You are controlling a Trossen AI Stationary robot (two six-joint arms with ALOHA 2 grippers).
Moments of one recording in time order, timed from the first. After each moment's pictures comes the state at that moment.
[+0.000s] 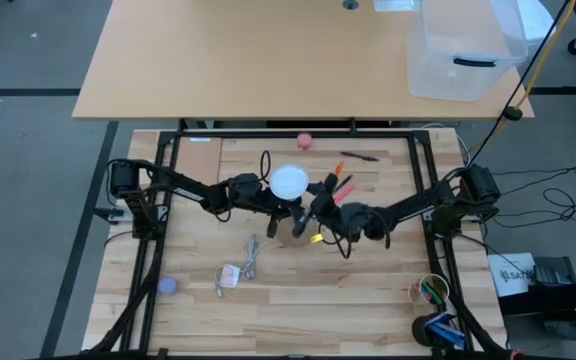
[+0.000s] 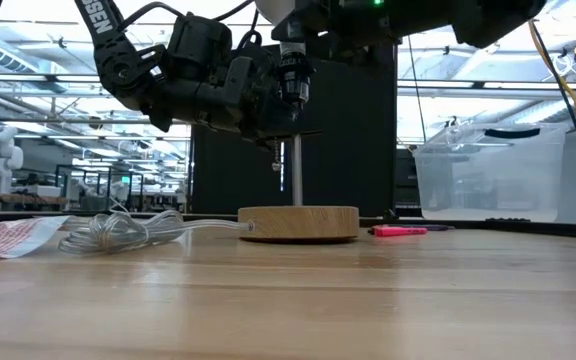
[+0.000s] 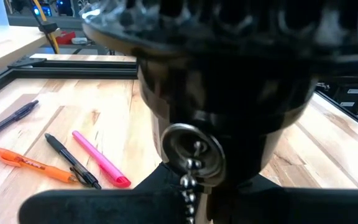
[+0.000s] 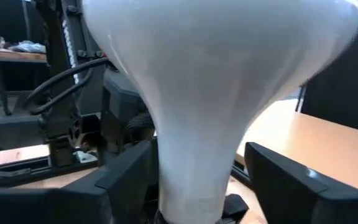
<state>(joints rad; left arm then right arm) 0.17 1.78 0.70 0.85 0.32 0.01 0.18 1.68 0.87 0.93 0.76 -0.10</state>
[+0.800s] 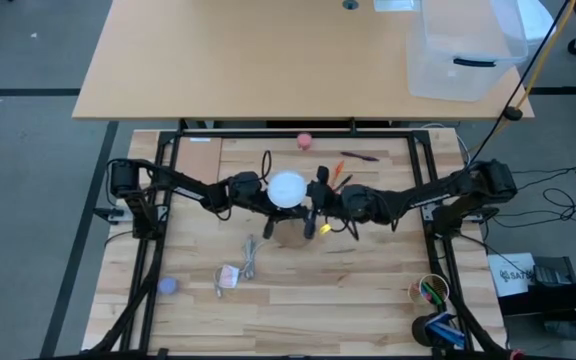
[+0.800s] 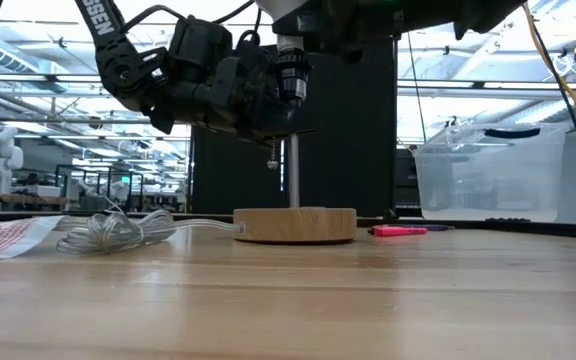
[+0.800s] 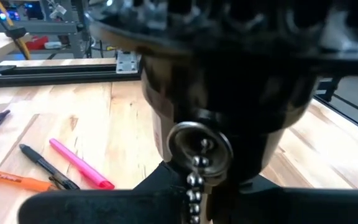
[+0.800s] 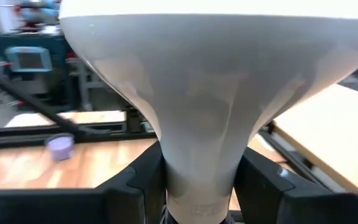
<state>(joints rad) 0.17 1.78 0.70 0.84 0.45 0.06 0.07 1.53 0.87 0.62 0.30 -0.02</state>
